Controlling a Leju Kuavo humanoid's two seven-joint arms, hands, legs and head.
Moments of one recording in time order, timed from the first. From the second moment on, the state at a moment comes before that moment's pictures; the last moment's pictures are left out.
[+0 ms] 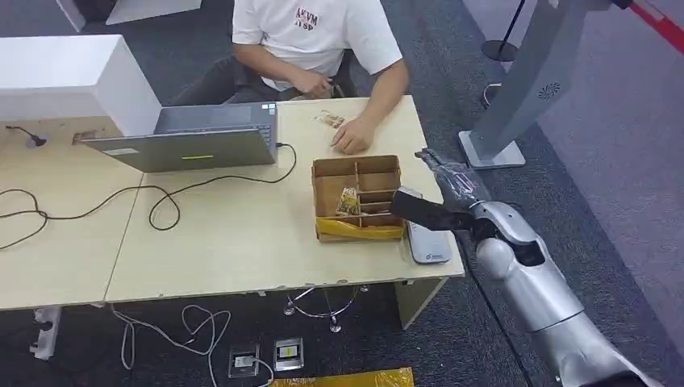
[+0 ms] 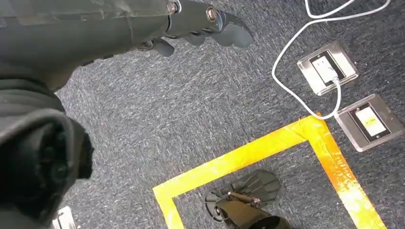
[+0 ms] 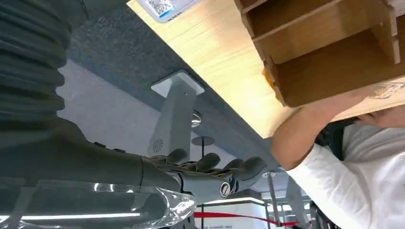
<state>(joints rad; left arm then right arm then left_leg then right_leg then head) -0.18 0.18 -1.12 -0.23 0.64 0.40 -0.19 -0.50 -0.36 0.47 -1.34 0.73 0.23 0.11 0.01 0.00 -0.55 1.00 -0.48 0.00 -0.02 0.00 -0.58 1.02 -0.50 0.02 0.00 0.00</state>
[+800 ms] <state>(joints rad) -0.18 0.17 -1.12 -0.23 0.65 0.40 -0.17 -0.49 -0.30 0.51 -1.26 0.72 0.27 0.13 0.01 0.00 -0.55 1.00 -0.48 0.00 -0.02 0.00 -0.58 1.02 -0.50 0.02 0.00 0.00</state>
